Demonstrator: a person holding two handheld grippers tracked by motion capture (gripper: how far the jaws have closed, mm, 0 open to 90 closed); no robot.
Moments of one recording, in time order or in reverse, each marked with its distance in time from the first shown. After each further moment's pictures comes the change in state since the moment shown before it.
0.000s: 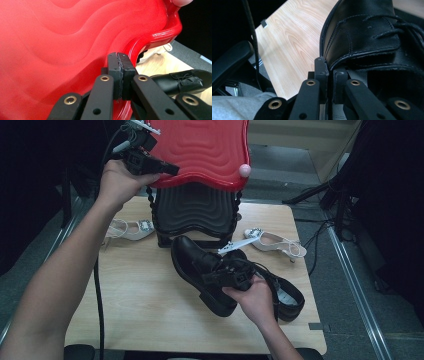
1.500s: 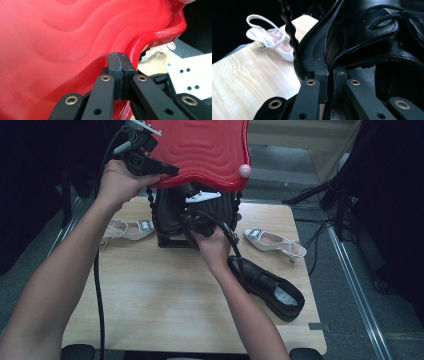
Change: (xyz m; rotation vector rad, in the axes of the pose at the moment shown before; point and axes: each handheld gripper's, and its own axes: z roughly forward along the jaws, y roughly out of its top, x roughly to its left) left arm -0.002 -0.001 0.001 0.013 0.021 -0.008; right arm -0.037 0.125 0.081 -0.282 -0.336 -0.137
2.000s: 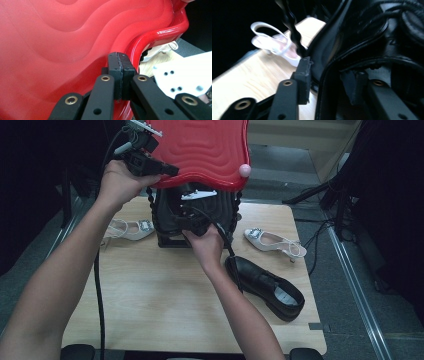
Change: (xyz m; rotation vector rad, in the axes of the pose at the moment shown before) left arm -0.001 0.000 0.001 0.000 0.016 0.009; right arm 0.004 0.002 0.014 -0.015 0.061 0.096
